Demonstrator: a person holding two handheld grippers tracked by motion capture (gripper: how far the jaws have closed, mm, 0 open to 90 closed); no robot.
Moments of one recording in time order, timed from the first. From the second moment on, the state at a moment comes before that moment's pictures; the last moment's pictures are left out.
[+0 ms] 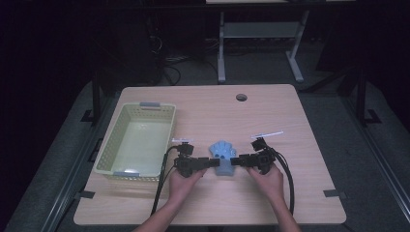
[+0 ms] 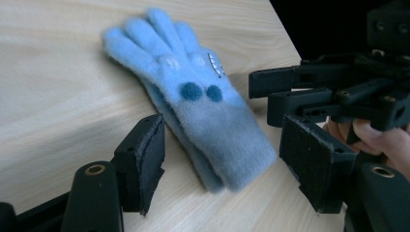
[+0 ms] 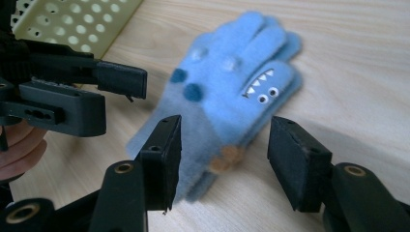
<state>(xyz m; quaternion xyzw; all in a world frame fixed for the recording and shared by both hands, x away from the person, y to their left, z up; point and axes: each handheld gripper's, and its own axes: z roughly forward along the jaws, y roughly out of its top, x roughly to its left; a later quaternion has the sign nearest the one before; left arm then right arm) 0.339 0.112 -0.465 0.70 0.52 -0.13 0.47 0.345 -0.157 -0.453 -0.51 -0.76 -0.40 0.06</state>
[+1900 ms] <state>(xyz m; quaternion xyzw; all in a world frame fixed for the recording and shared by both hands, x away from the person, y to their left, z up) 0.353 0.096 -0.491 0.67 0.55 -0.21 0.45 0.339 -0.147 -0.483 -0.57 -0.68 -0.44 0.13</state>
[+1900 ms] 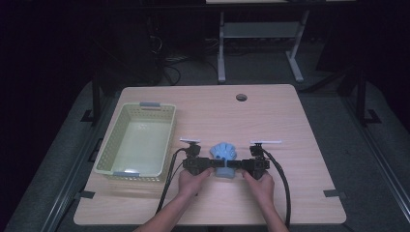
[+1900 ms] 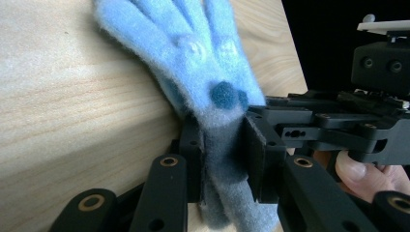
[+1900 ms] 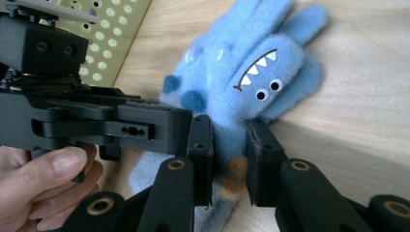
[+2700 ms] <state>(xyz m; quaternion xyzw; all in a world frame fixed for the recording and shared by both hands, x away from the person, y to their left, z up) 0.350 0.103 -0.460 0.67 0.51 -0.21 0.50 0.331 -0.148 -0.451 -0.55 -0.67 -0.49 0.11</state>
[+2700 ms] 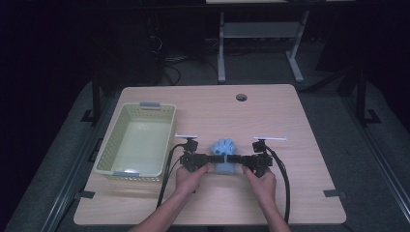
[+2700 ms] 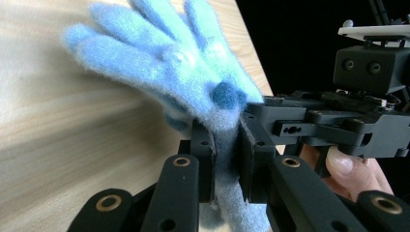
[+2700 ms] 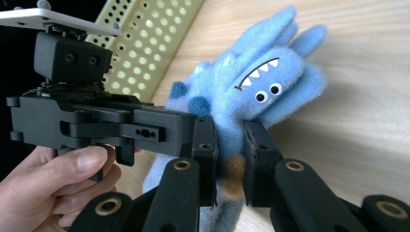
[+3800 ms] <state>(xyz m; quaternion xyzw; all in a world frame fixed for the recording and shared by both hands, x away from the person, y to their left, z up) 0.355 0.147 -0.405 0.66 0.48 -0.20 0.54 0.339 -0.113 -0.391 -0.50 -0.68 -0.52 0.10</state>
